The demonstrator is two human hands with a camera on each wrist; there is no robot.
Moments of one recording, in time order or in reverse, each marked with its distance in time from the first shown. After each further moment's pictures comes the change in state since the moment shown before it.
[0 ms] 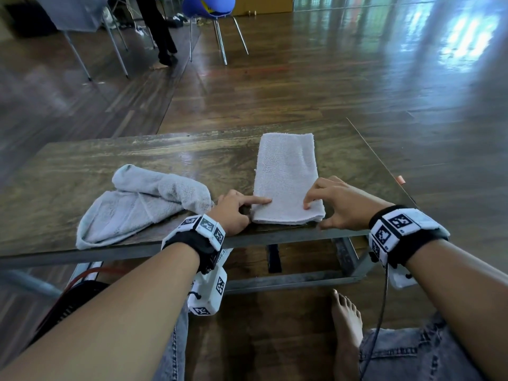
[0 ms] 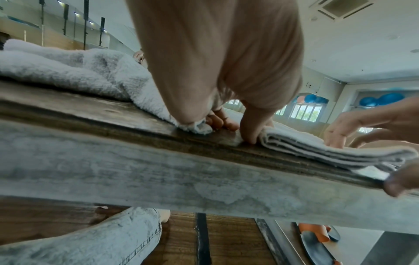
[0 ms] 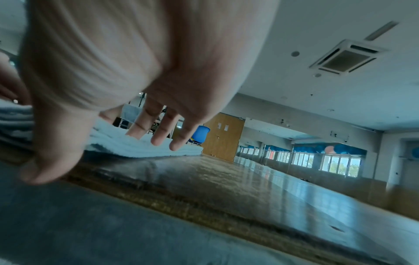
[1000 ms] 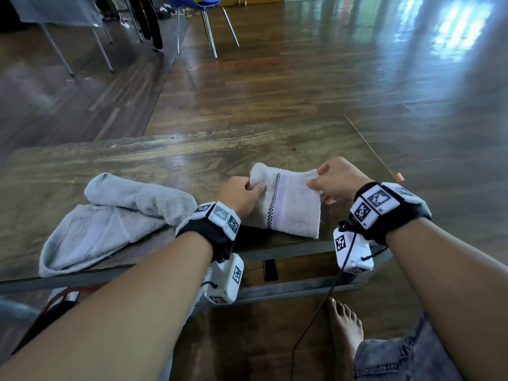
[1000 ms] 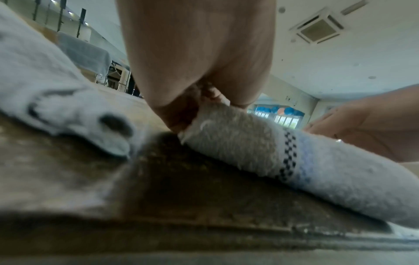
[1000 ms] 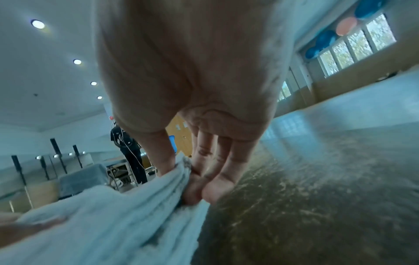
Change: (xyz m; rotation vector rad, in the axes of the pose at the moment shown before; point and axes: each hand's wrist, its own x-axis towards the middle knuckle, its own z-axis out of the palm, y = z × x) left_hand 0.082 0.021 0.005 -0.160 0.322 -0.057; right_hand 0.067 0.012 -0.021 0.617 0.220 0.689
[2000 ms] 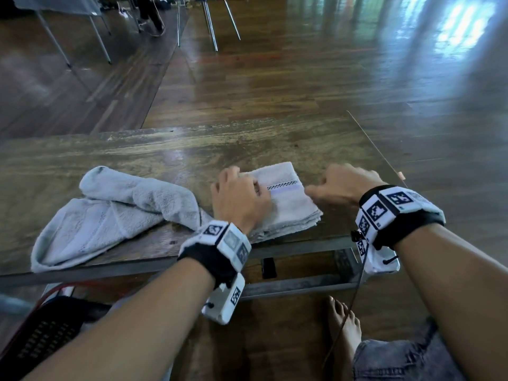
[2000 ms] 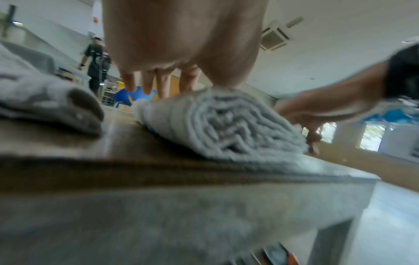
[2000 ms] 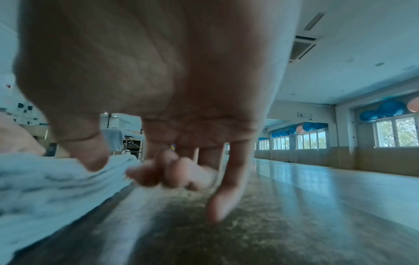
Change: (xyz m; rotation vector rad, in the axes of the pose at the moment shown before) left_hand -0.030 0.008 0.012 0.376 0.246 0.083; right_hand -0.021 -0.004 -0.007 -0.683 -0.026 -0.144
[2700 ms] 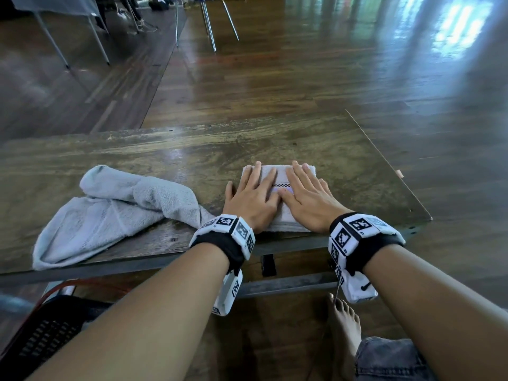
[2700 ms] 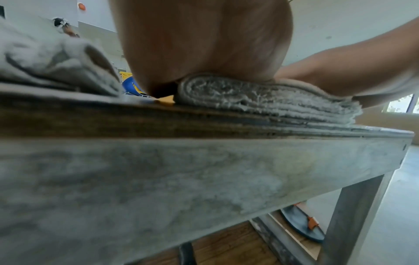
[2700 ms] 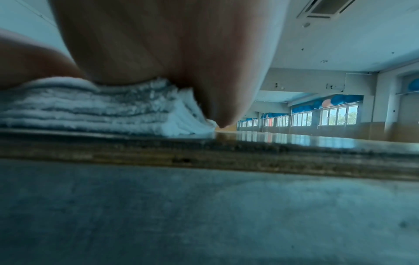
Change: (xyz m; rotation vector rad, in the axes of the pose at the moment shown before) left_hand 0.009 -0.011 0.037 0.008 -0.333 0.154; right_hand -0.001 -0.024 0.069 0.197 -0.007 -0.230
